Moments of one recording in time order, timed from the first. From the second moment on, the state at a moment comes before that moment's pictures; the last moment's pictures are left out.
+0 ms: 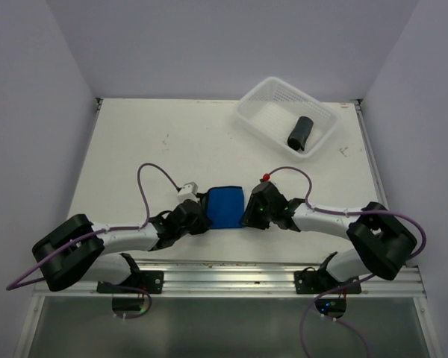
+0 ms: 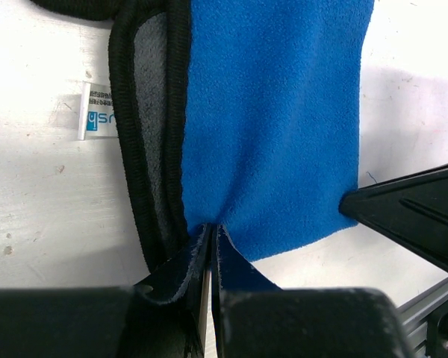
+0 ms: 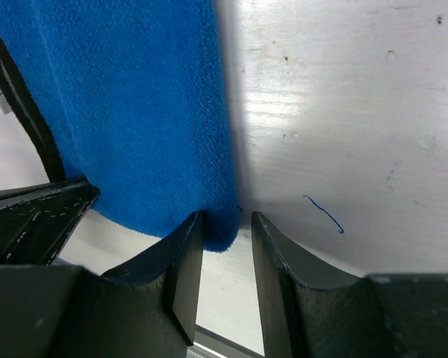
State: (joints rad) left arm -0.90 1.31 0.37 0.20 -0.22 -0.97; right arm 0.79 1.43 0.60 -0.12 0.00 1.03
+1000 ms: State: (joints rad) left arm -0.77 1.39 0.76 0.01 -0.06 -0.90; right arm 0.94 1.38 0.57 -0.15 0.20 0.94
